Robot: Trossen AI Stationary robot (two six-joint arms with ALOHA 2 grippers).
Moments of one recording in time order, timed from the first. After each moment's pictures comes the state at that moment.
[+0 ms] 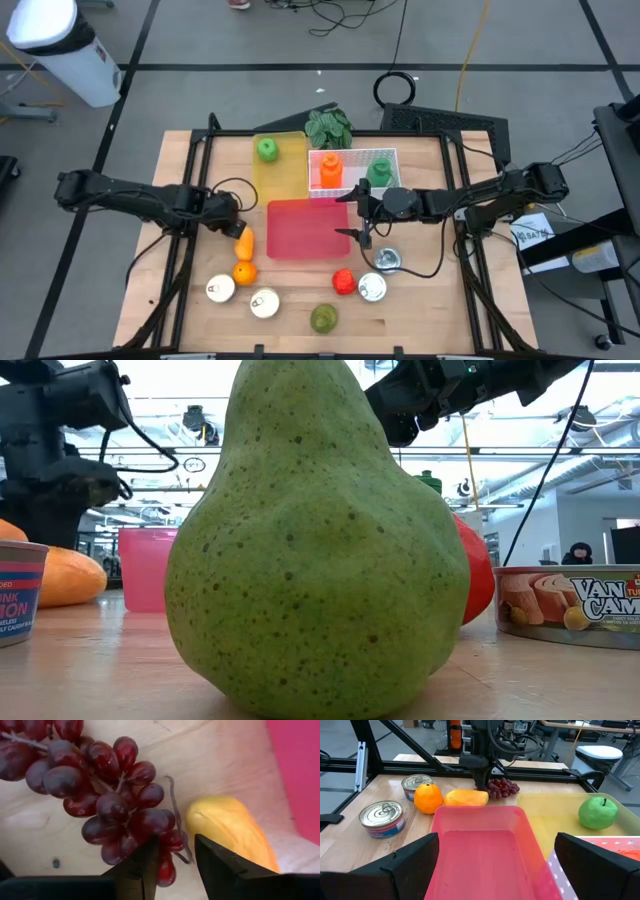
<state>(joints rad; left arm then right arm) -0.03 0.87 0.45 -0.87 0.00 -1.18 0.09 1.36 0.82 0.35 0.10 -0.01</state>
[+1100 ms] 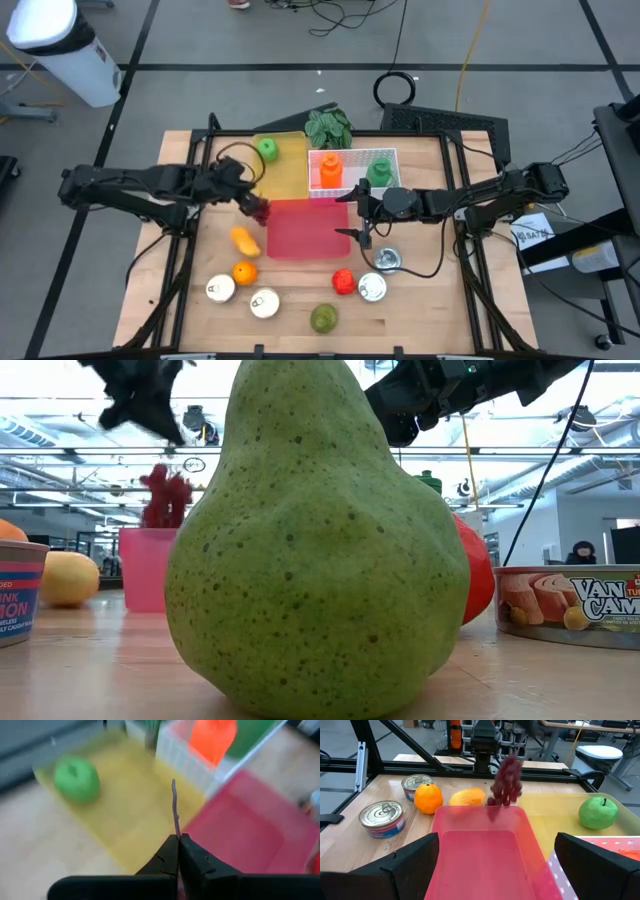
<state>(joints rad) -0.03 0.96 0.95 -0.86 -0.46 -0.73 0.09 1.36 0.82 0.35 0.10 -0.01</state>
